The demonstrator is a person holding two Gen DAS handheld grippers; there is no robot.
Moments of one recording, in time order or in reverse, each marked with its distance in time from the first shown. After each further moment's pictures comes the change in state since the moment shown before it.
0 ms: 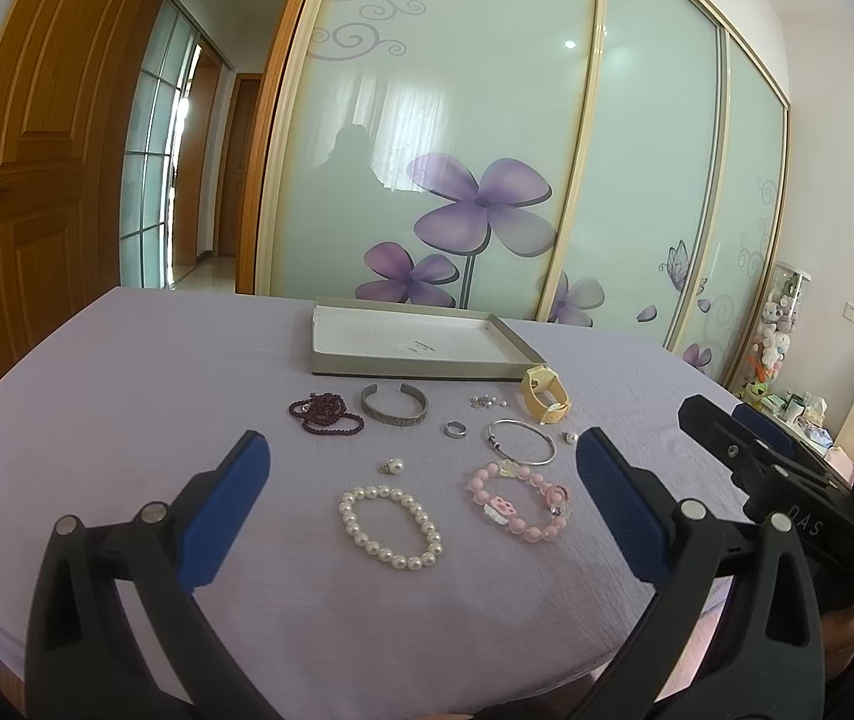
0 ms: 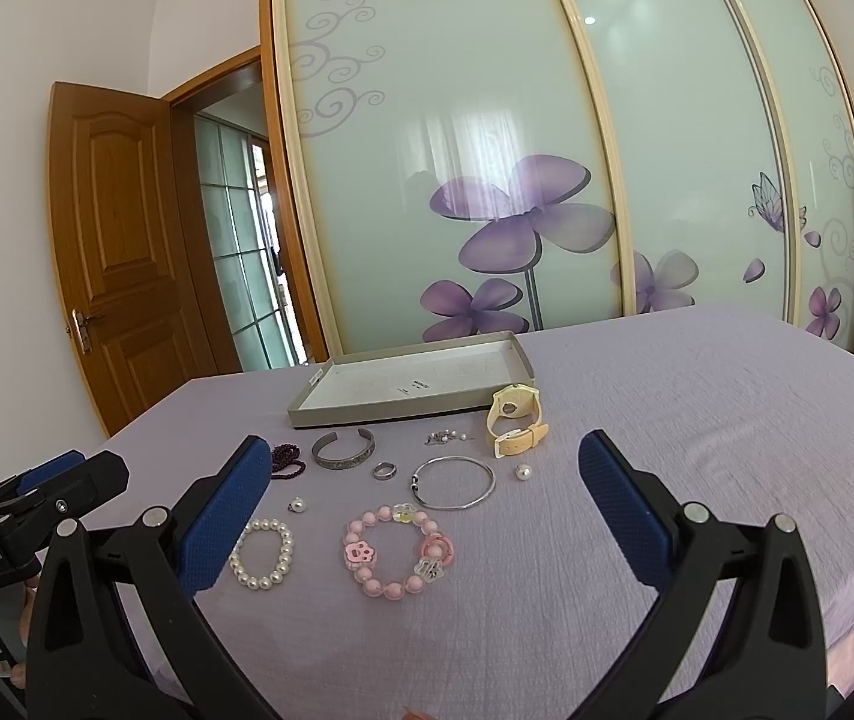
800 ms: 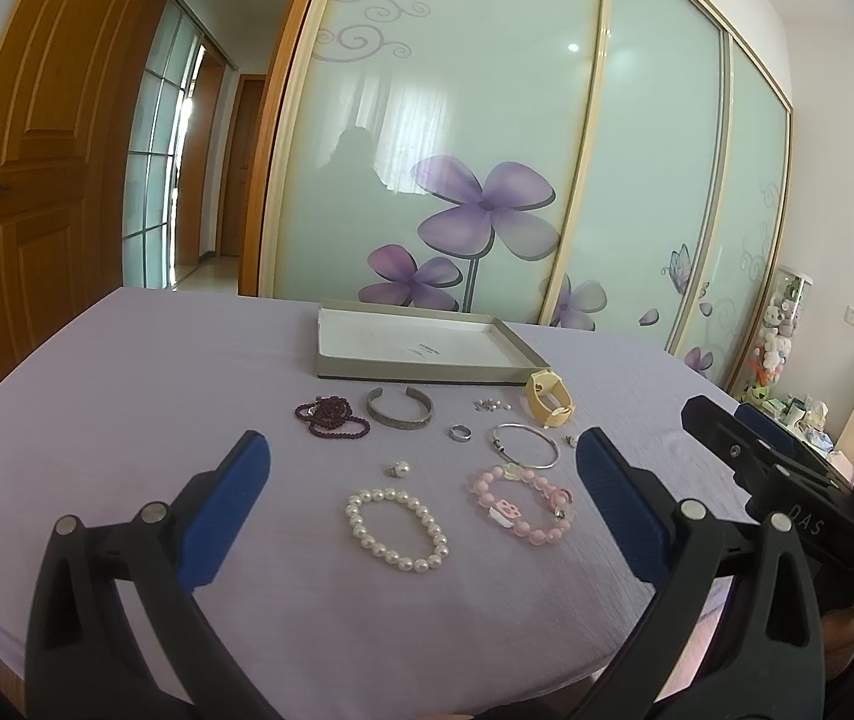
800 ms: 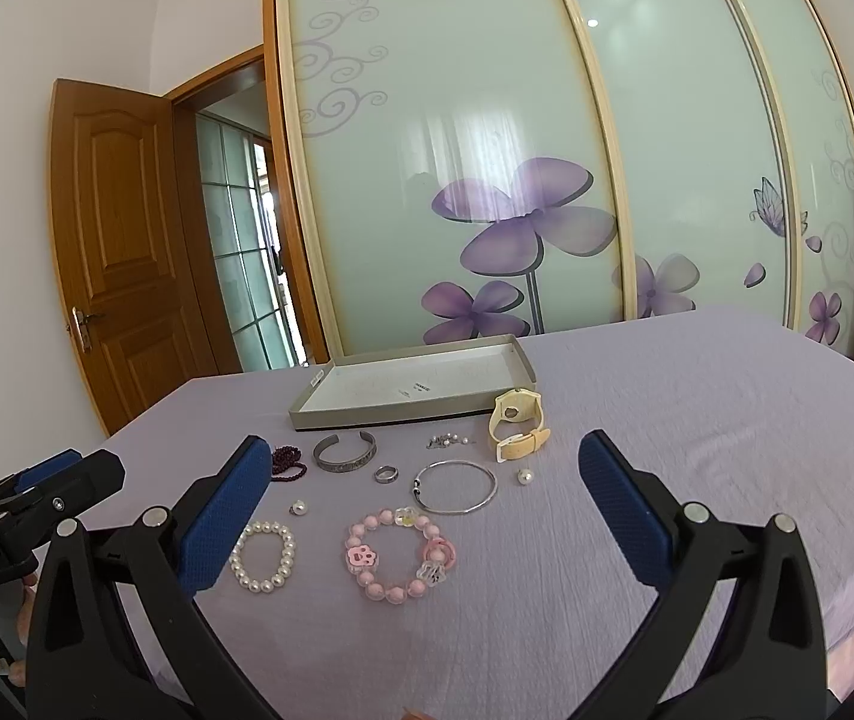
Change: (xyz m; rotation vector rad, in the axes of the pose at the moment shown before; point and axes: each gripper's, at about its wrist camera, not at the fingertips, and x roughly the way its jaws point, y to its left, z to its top) left arm 0.005 0.007 0.000 -0.003 -0.001 0.000; right arm 0.000 0.001 -0.001 -0.003 -0.002 0.000
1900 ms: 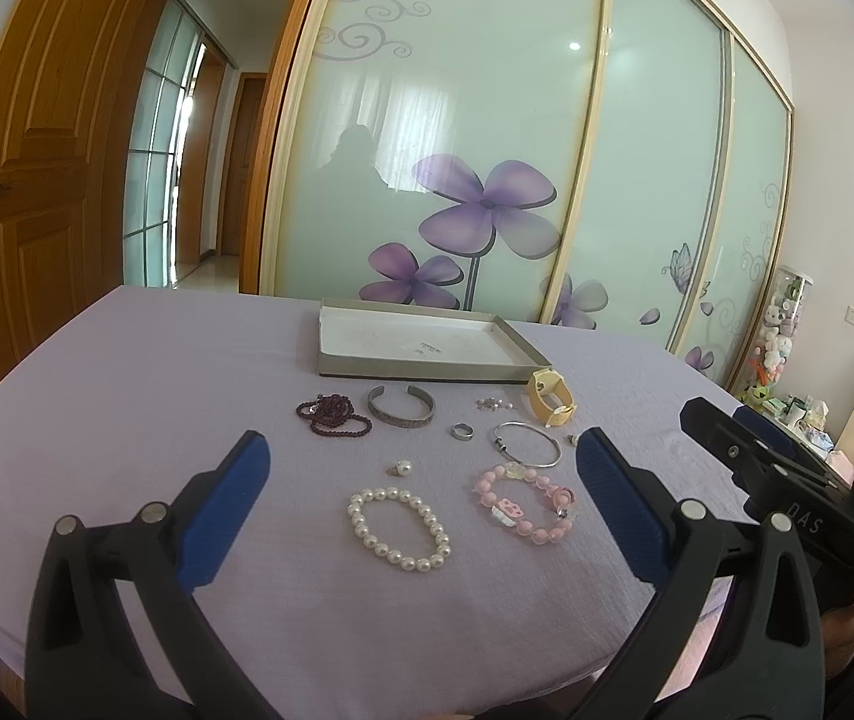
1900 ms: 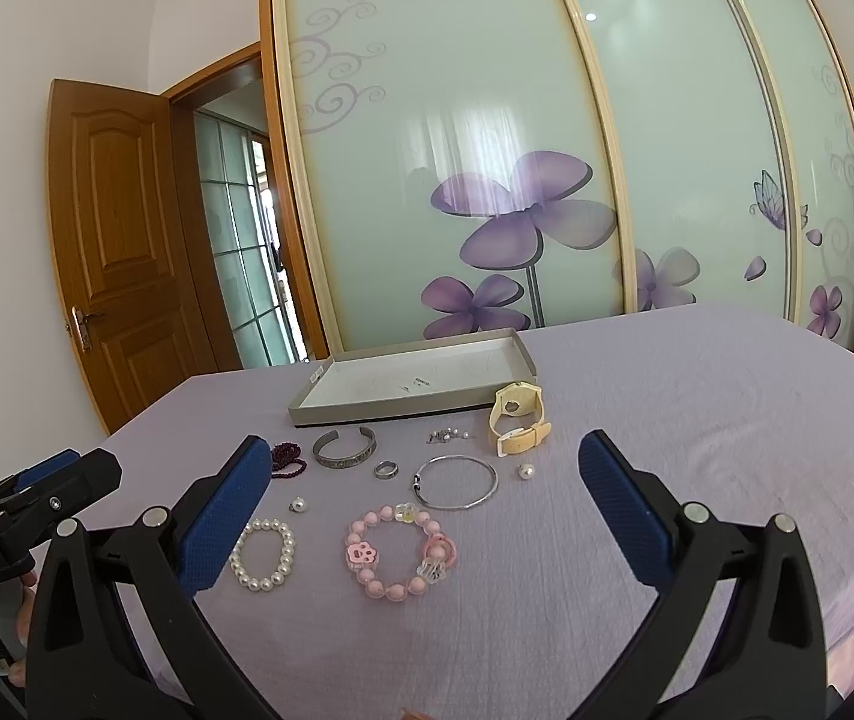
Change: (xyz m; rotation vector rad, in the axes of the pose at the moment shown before) left arm 0.001 0.007 -0.002 -0.004 0.003 0.003; right arm 0.003 0.003 -0.003 0.002 0.010 -0.003
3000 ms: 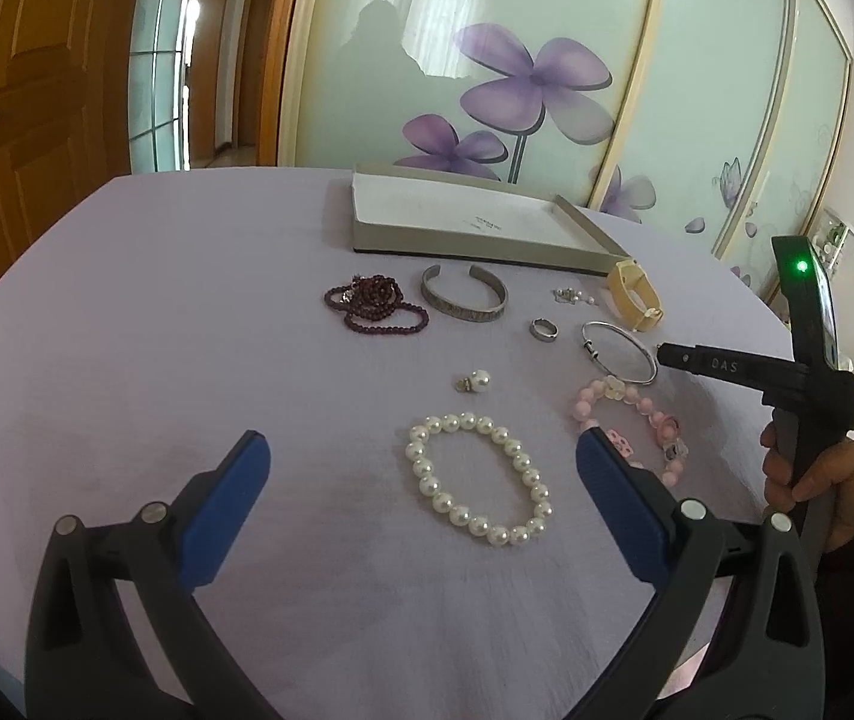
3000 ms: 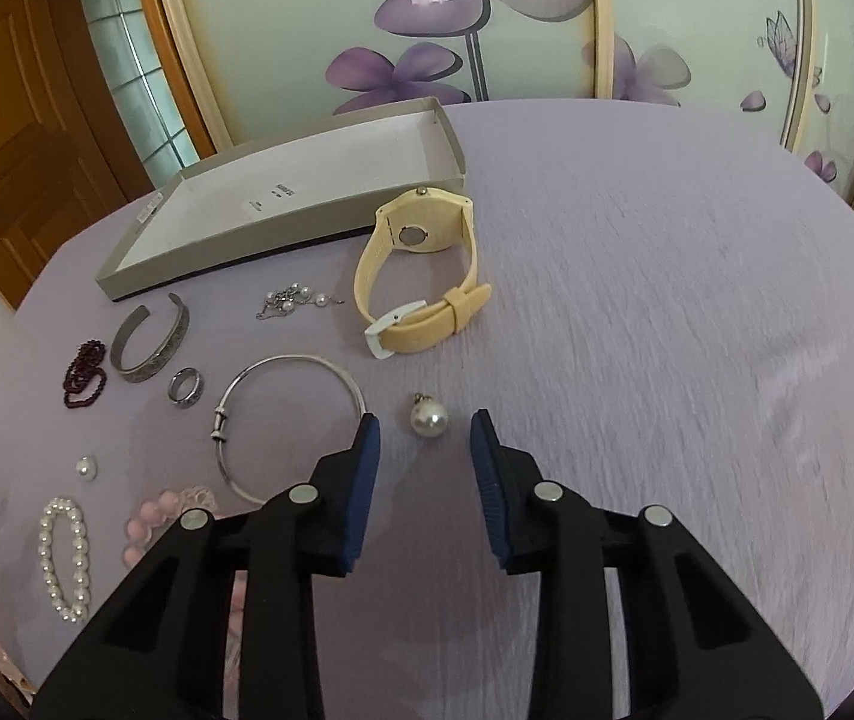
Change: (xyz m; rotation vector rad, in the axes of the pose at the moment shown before) left arm 0.074 0.034 -0.018 -0.035 0.309 0.056; right arm 0.164 -0.059 -0.019 0.048 0.576 -0.153
